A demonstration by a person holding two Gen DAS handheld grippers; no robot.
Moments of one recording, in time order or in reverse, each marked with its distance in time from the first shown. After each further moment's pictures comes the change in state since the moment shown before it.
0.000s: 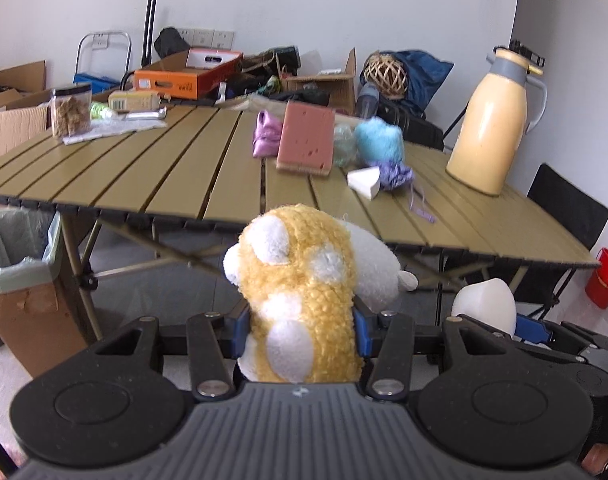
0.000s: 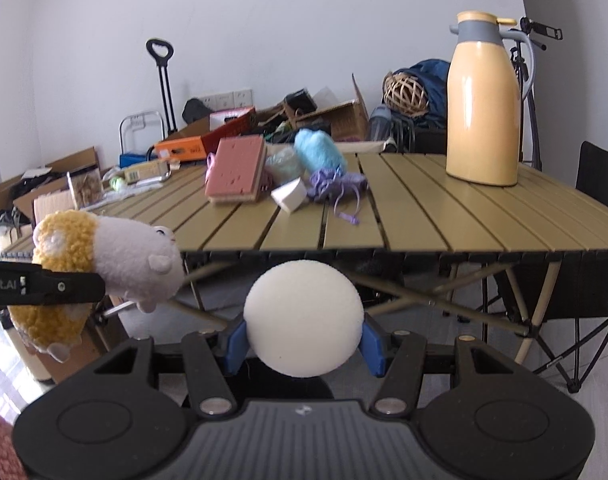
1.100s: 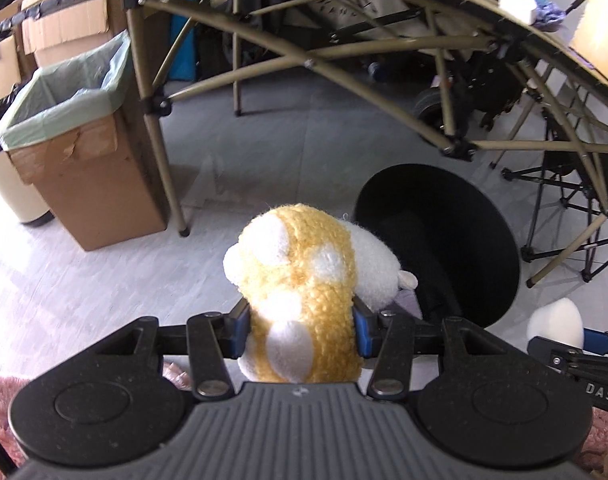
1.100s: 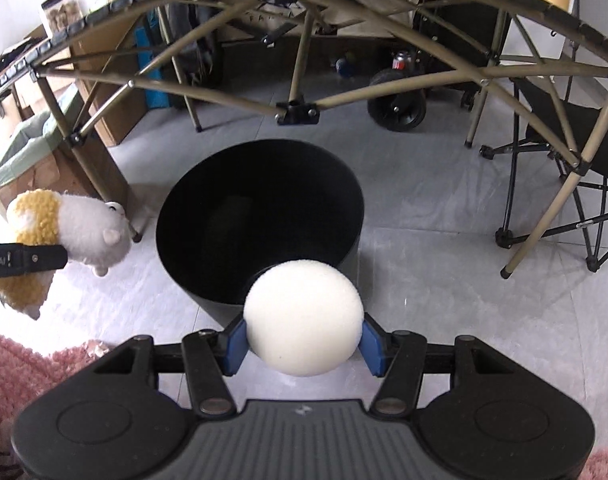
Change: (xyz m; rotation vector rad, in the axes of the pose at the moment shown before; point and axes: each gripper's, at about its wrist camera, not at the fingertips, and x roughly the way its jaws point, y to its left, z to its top) left arm 0.073 0.084 -0.093 -0.093 0.388 0.221; right arm 0.072 0.017 -0.096 -0.012 0.522 0.010
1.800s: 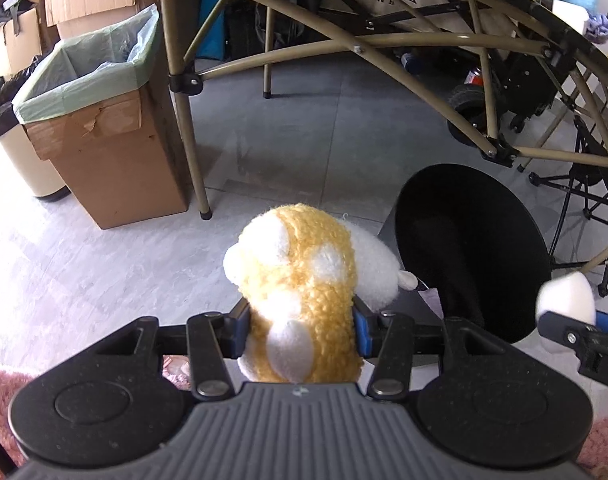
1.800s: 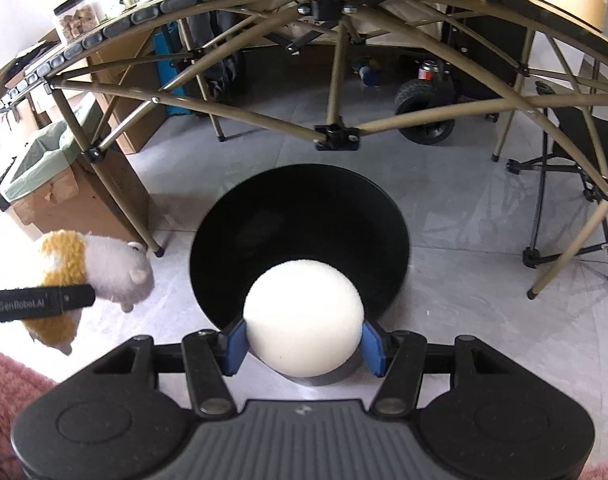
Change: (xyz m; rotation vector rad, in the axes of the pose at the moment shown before) left arm 0.015 0.019 0.008 -0.067 0.044 0.046; right arm 0.014 0.028 0.040 -0.015 -0.016 0.065
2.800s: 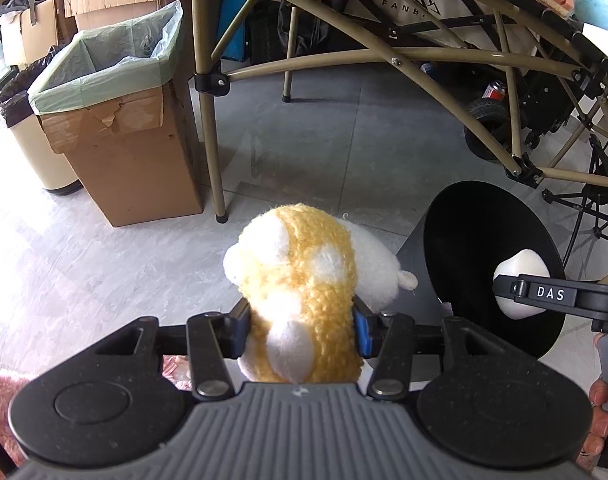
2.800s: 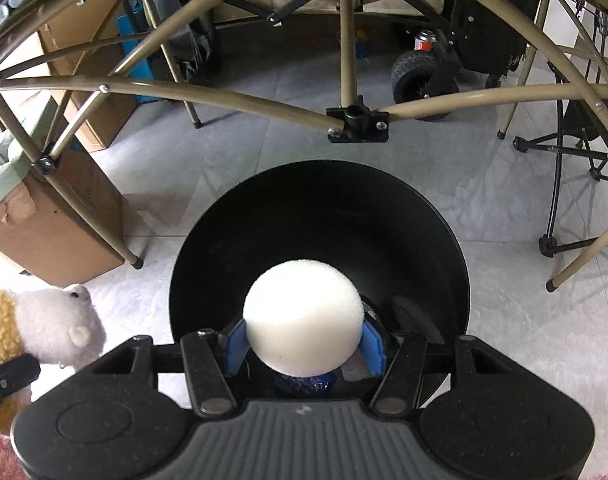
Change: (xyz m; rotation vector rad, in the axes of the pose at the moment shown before) left arm 0.005 0.016 0.006 -0.048 -0.011 0.025; right arm 0.081 0.018 0.038 0.076 0.091 -0.060
